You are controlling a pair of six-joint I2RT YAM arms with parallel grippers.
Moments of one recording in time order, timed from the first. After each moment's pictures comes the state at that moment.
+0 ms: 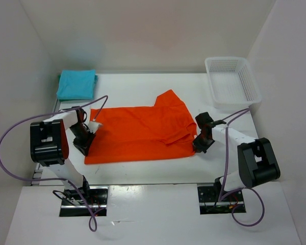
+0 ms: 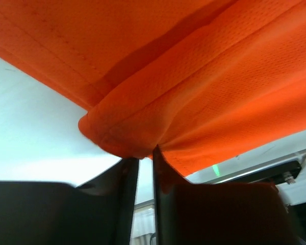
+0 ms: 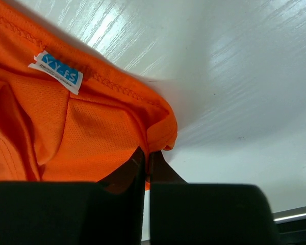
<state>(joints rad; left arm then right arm) 0.17 1.73 0.99 -0.96 0.11 0.59 0.27 1.43 0.71 -0.68 0.06 1.11</state>
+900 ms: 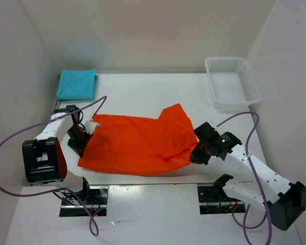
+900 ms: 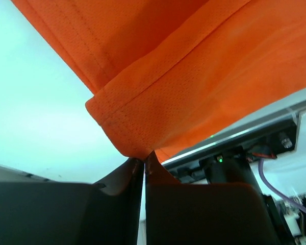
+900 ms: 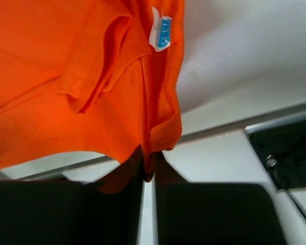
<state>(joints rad) 0.17 1.49 0.97 -1.14 0.09 0.65 0.58 0.96 0.77 -1.04 0.02 1.24</state>
